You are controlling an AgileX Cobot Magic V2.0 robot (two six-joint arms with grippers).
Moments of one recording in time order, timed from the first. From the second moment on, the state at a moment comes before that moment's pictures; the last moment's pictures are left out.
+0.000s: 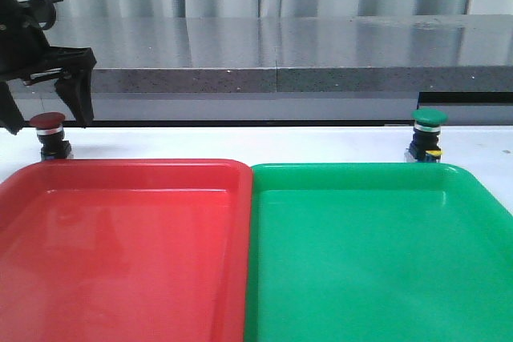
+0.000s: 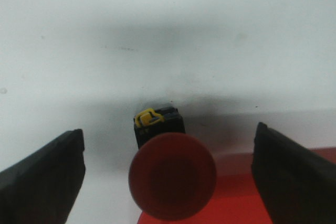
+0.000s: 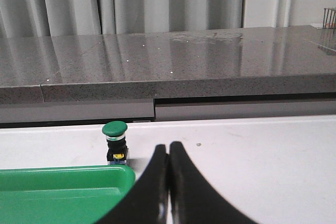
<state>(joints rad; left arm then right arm) -0.06 2.04 -1.60 -0.18 0.91 0.00 -0.02 -0.01 0.03 -0.09 0.01 0.16</state>
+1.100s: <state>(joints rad) -0.07 1.85 -1.63 -0.18 0.95 -0.01 -0.02 -0.01 0.03 -0.09 0.01 0.16</state>
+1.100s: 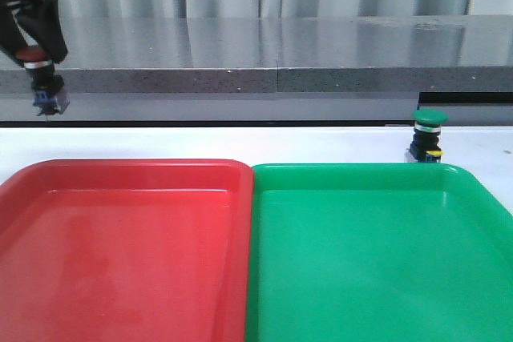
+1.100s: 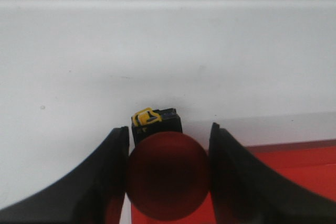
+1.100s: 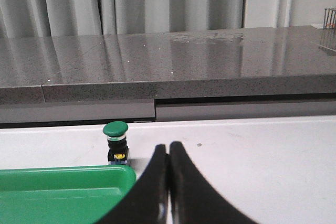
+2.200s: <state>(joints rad) -0.39 1.60 -1.03 -0.19 0.72 -0.13 -0.02 -0.01 0.03 -0.09 0.01 0.16</state>
